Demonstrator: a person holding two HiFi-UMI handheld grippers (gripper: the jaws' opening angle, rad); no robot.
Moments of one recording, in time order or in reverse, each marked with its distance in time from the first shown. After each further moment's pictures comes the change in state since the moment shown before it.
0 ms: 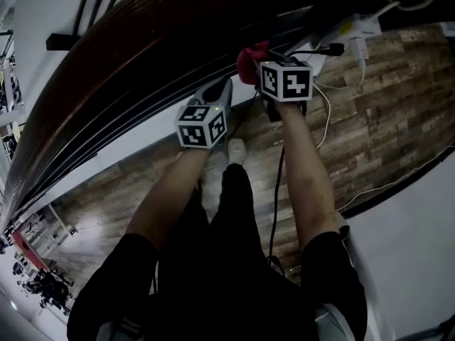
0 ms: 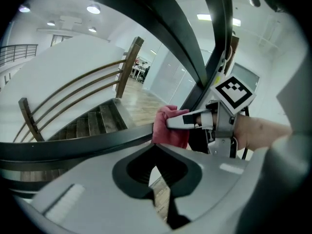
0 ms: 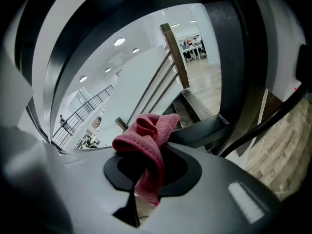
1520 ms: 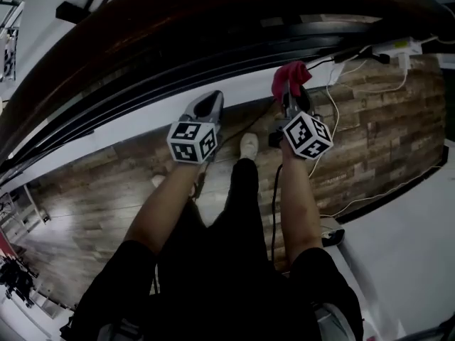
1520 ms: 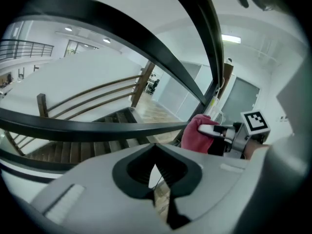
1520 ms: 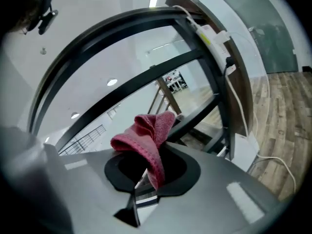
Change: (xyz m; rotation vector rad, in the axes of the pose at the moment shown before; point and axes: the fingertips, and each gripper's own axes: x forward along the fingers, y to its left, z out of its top) left arm -0.153 0.107 -0.062 -0.080 -0.148 0.052; right arm -0.054 0.097 -0.074 0.217 -0.484 -0.067
